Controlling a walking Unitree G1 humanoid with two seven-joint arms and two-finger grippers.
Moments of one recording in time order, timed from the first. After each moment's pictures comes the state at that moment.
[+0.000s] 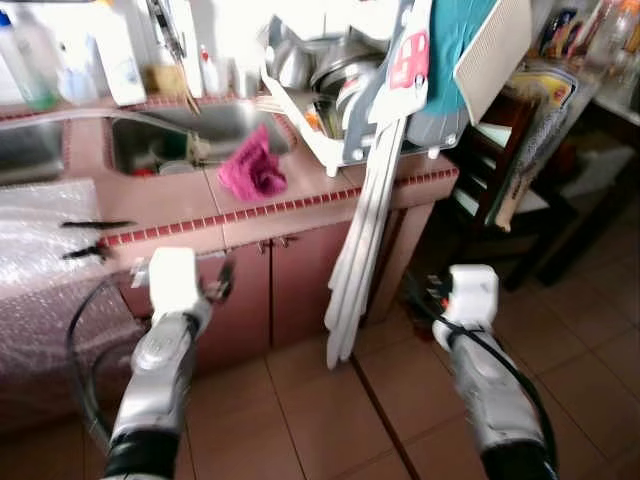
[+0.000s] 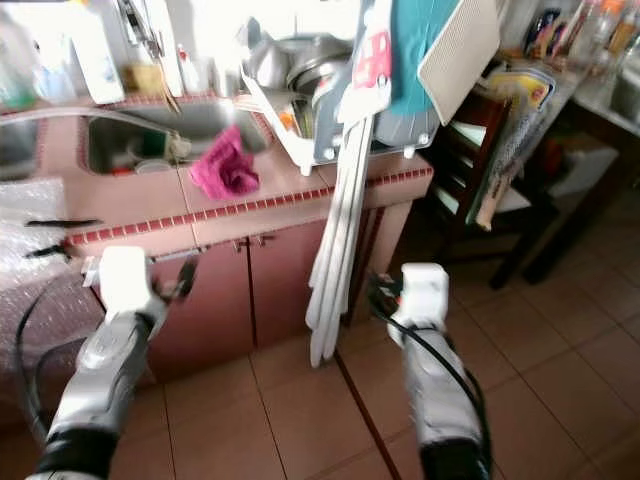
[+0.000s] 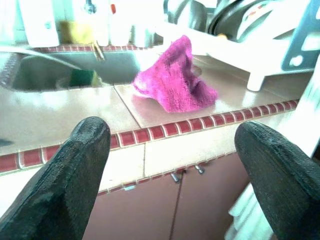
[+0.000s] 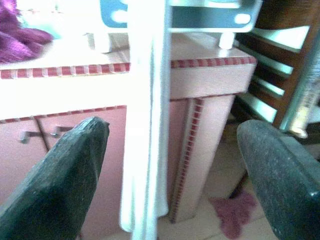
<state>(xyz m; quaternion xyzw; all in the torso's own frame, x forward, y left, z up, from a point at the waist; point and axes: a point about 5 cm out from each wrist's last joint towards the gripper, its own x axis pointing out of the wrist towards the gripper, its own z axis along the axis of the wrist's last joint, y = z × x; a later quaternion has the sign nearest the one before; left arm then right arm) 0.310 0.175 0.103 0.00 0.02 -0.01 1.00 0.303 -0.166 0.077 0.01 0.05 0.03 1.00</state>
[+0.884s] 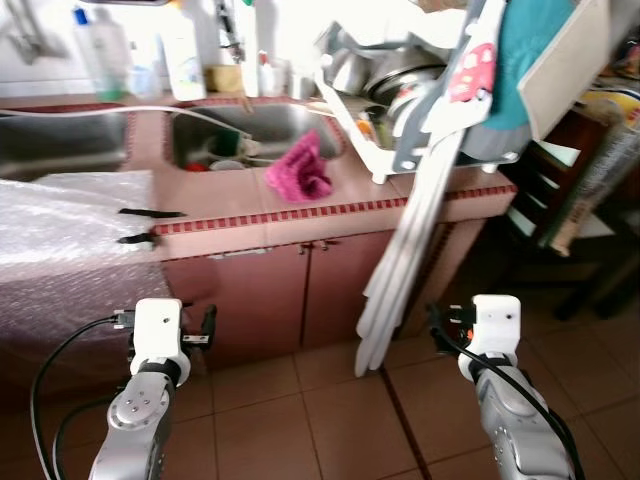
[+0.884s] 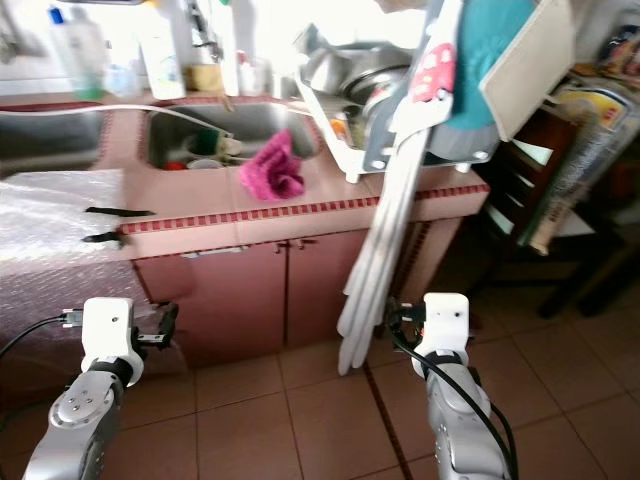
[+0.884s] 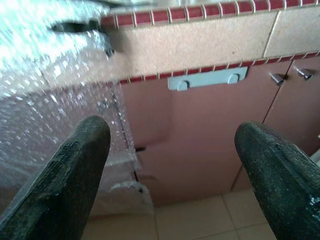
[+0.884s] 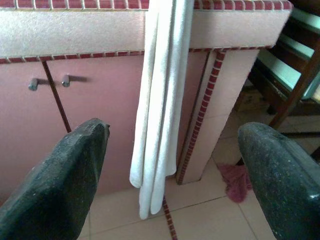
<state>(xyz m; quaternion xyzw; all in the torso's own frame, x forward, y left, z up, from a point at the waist) 0.253 0.205 0.066 0.05 0.12 0.03 0.99 0.267 -0.195 0.057 0.00 0.11 -0.02 0.99</state>
